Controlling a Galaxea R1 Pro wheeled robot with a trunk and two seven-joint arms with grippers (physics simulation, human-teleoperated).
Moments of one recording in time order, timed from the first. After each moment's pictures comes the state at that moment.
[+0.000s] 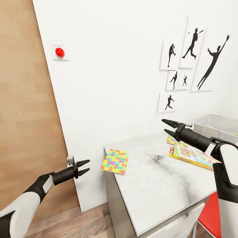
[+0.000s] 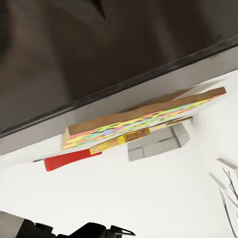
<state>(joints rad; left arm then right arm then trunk) -0.82 0.18 0.42 -0.30 0.08 0.73 -1.31 -0.66 -0.23 -0.23 -1.58 -1.37 1.03 -0.05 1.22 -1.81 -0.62</state>
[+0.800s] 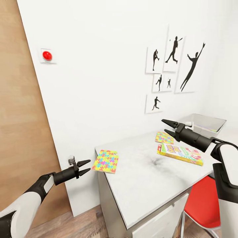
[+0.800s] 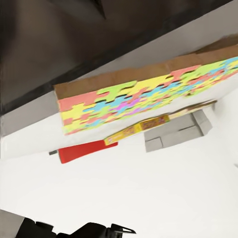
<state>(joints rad) -0.82 0.17 0.42 -0.30 0.08 0.73 -1.31 -0.66 -0.23 -0.23 -1.58 -1.36 1.03 -0.05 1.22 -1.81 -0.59</state>
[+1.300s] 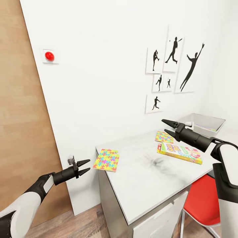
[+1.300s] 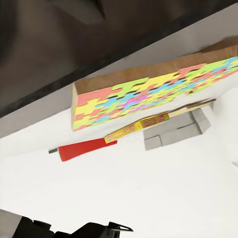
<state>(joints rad) -0.82 0.18 0.44 -0.30 0.08 0.73 -1.31 -0.66 -0.23 -0.23 -1.58 -1.36 1.03 -0.05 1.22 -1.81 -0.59</state>
